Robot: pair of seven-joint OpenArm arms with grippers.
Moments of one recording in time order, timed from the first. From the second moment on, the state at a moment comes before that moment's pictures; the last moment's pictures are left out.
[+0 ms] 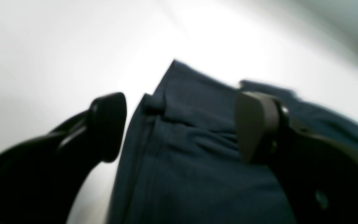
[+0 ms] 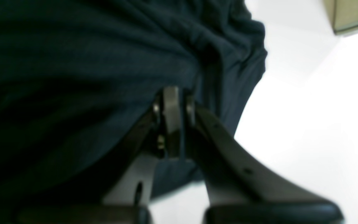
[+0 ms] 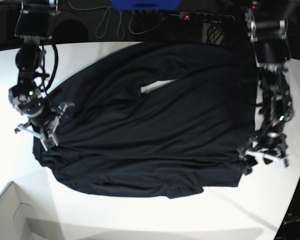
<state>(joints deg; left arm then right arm) -8.4 -17.3 -13.7 76.2 -34.0 -6.5 20.6 -1.5 12.3 12.9 95.4 -8.9 30.9 -41.1</state>
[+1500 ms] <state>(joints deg) 29.9 -8.1 -36.9 91.0 -38.5 -6.8 31.9 -21.9 4.2 16.4 110.5 -8.8 31.1 -41.1</state>
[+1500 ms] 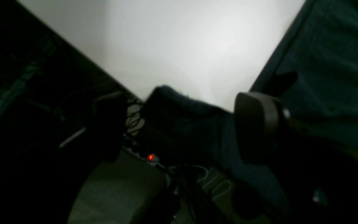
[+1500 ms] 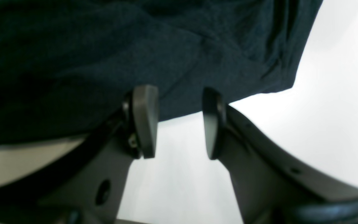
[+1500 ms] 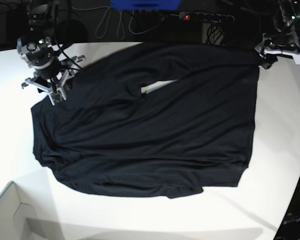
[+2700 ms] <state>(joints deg) 26.8 -8.5 -36.5 88.1 -32.5 -4.6 29.7 -26.4 -1.9 16.2 115.3 -9.0 38.5 -41.3</state>
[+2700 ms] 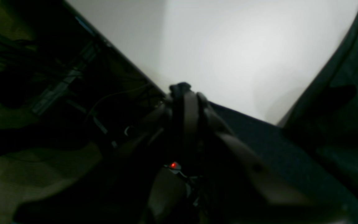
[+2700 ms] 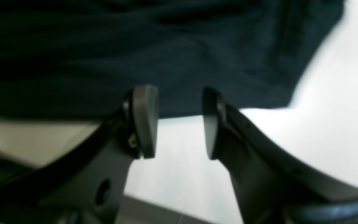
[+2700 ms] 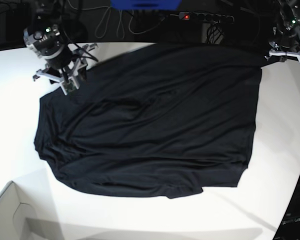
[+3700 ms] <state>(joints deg) 27.1 -7.6 -36.8 88.2 -32.5 -4.4 28.4 -18.7 -1.7 18.5 99.5 -7.8 34.9 -38.5</state>
